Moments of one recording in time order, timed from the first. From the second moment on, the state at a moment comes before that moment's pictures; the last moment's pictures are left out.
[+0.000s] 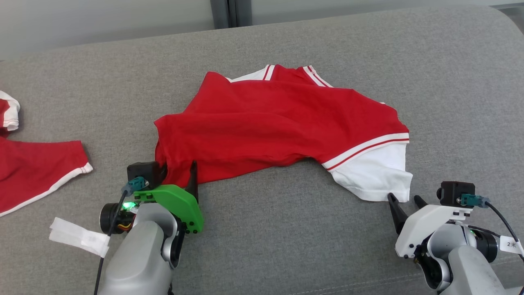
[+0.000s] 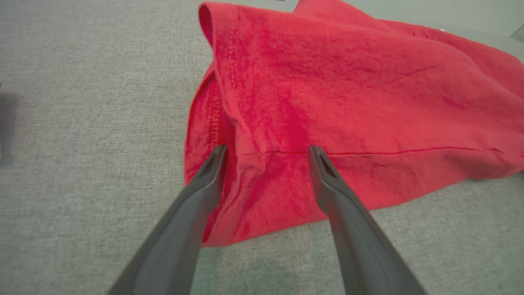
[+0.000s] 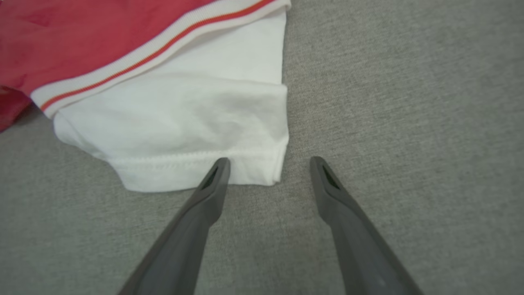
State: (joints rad) left arm -0.53 0.05 -0.31 0.87 -0.43 -0.02 -0.15; right arm -0.20 -0.05 -0.08 0.42 0.26 0.13 0.21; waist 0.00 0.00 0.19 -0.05
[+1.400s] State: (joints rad) left arm -0.63 0.05 -0.43 0.99 -0.57 -0.05 -0.24; right arm -0.33 -0.06 -0.02 0.58 0.27 0.13 0.22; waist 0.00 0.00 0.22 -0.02
